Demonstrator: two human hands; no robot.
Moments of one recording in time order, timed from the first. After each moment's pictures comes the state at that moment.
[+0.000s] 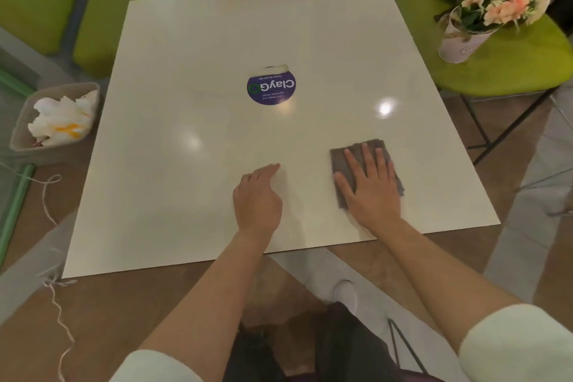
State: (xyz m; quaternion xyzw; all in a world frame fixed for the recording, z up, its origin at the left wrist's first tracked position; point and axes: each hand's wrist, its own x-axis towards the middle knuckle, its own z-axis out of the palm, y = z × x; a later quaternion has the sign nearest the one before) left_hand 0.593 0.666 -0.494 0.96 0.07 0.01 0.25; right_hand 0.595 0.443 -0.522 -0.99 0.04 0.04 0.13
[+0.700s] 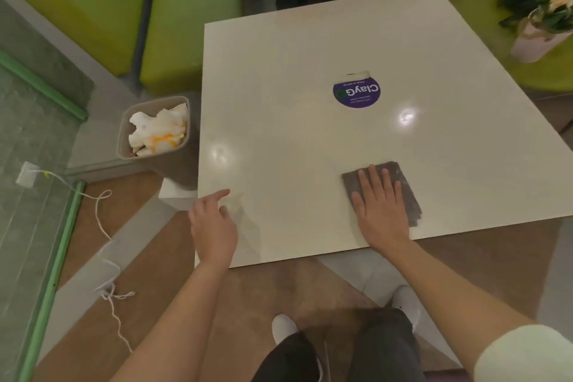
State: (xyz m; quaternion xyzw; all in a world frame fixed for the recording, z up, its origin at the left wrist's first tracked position) left_hand 0.563 0.971 -0.472 0.94 0.20 0.05 0.27; right_hand 0.562 0.668 -0.517 -0.98 0.06 0.02 0.17
